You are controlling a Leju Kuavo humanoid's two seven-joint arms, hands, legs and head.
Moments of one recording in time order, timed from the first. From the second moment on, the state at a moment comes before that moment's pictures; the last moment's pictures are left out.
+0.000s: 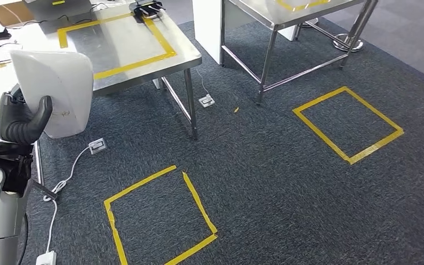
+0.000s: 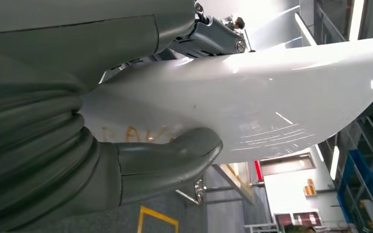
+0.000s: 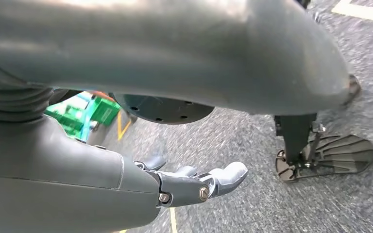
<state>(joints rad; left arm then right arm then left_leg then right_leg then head) -0.34 0.32 0.21 -1.47 0.27 -0.29 -0.57 -0.04 0.09 -0.22 -0.20 -0.11 0.09 0.37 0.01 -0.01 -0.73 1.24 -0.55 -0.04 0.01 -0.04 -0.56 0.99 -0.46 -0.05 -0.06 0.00</state>
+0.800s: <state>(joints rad) -0.36 0.32 0.21 -1.49 0.26 -0.28 -0.57 -0.04 0.09 -0.22 -0.20 -0.11 0.09 0.37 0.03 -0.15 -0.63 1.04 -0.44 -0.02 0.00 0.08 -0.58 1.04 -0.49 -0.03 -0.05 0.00</state>
